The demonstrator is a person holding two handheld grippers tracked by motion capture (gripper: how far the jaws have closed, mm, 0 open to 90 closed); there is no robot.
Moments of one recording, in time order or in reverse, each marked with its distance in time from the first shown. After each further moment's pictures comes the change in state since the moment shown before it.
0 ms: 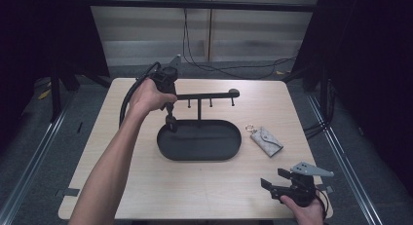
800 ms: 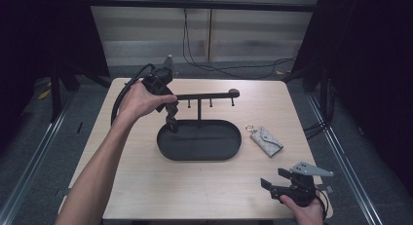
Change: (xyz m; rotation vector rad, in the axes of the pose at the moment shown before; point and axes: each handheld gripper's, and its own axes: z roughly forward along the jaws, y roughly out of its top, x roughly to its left) left arm 0.009 -0.029 -0.010 -0.110 -0.106 0.106; right arm 0.000 0.000 0.000 0.002 -0.008 -0.007
